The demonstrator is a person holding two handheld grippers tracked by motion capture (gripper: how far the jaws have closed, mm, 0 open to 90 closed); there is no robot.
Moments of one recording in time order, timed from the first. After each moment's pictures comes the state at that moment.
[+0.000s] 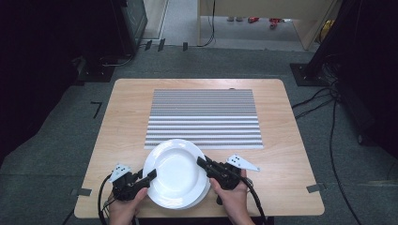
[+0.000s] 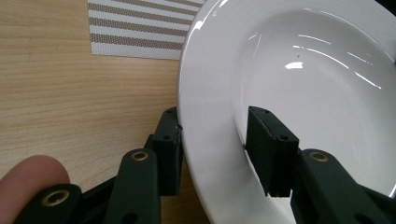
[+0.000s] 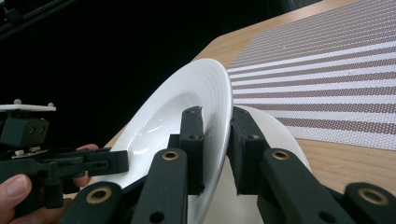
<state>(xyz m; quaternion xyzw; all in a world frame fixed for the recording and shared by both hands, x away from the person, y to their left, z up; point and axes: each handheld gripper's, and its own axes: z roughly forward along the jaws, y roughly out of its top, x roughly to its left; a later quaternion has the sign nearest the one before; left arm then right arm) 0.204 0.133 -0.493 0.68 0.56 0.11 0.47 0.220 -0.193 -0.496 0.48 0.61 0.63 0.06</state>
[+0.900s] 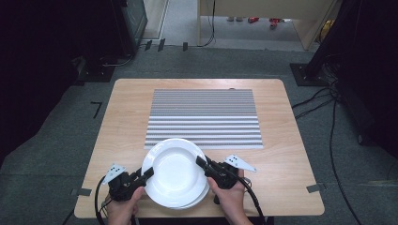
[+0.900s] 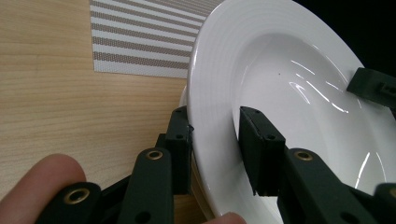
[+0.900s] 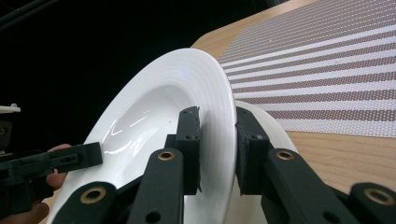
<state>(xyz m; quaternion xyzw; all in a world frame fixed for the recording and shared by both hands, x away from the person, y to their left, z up) 0.201 0.140 -0.488 0.66 0.55 0.11 0.50 0.224 -0.187 -0.506 0.51 0.60 0.62 0.06</state>
